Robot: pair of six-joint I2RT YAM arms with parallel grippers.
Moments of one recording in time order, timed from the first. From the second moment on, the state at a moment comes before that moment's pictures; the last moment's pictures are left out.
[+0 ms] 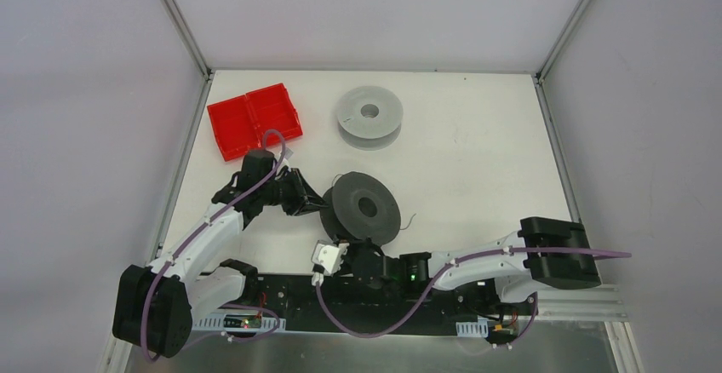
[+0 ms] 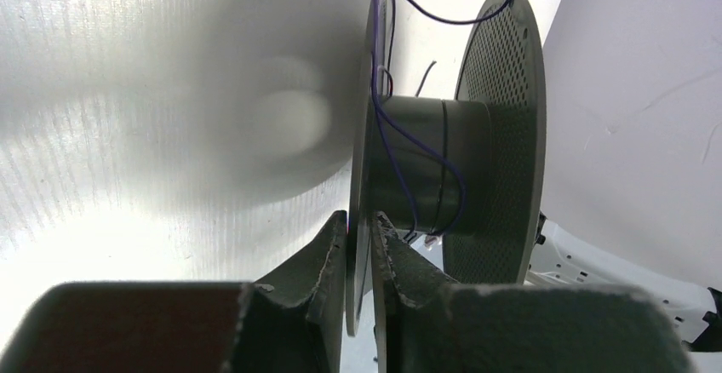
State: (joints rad) left arm -0.29 1.01 0.55 -0.32 0.58 -0.92; right arm 1.61 1.47 0.70 0.35 0.62 -0.41
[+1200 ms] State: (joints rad) left arm -0.29 0.91 0.35 -0.22 0.45 -0.96; right arm 1.54 1.67 0.73 0.46 0.80 -0.15
